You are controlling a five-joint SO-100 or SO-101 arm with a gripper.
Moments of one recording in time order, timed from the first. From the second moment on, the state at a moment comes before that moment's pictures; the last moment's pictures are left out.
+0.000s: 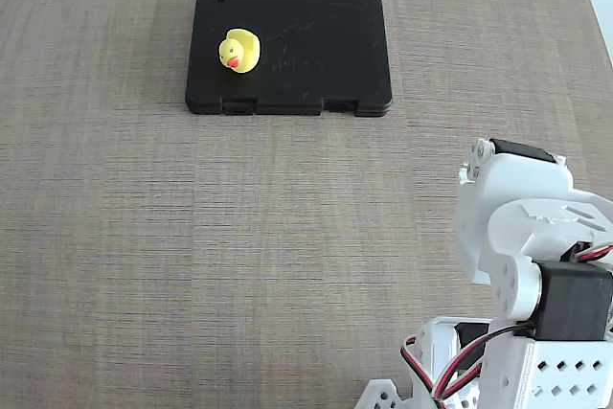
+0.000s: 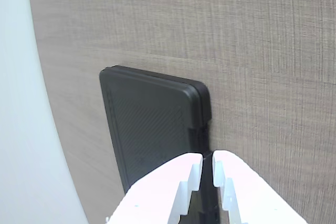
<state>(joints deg) 4.0 178.9 154.0 73.4 2.2</state>
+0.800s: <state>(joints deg) 0.6 188.9 174.7 73.0 2.2</state>
